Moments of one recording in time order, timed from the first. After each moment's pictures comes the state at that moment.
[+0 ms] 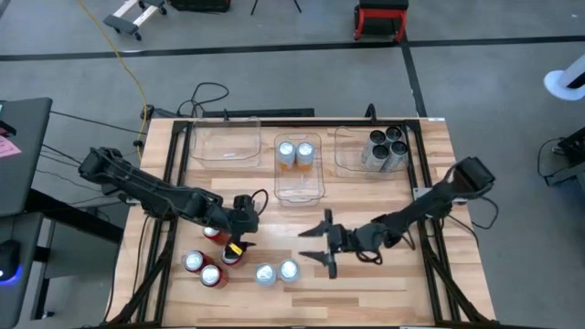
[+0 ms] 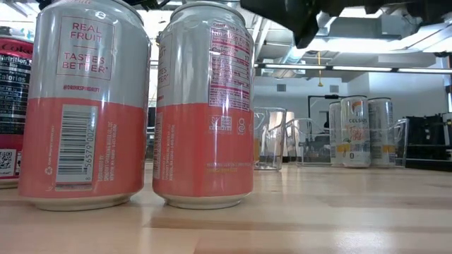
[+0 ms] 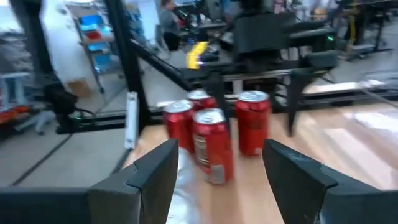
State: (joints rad) left arm -0.35 1.34 0.97 -0.55 -0.18 -0.21; right arm 0.49 1.65 0.75 0.87 0.45 0.16
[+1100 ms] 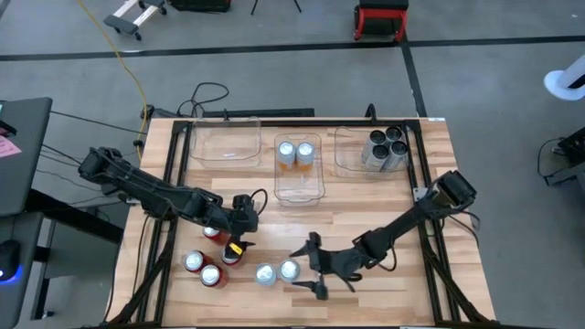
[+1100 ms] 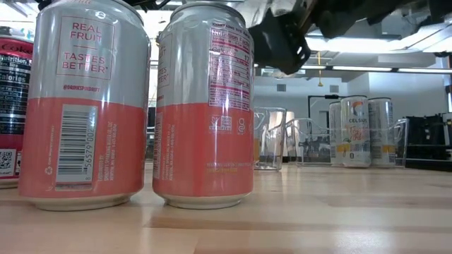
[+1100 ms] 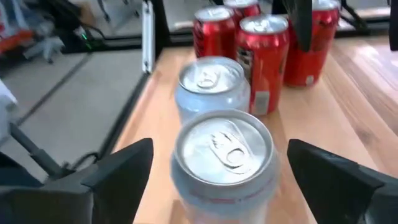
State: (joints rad) left arm -0.35 1.34 0.97 -0.56 -0.18 -0.22; right arm 0.54 1.85 0.98 0.51 0.39 0.27
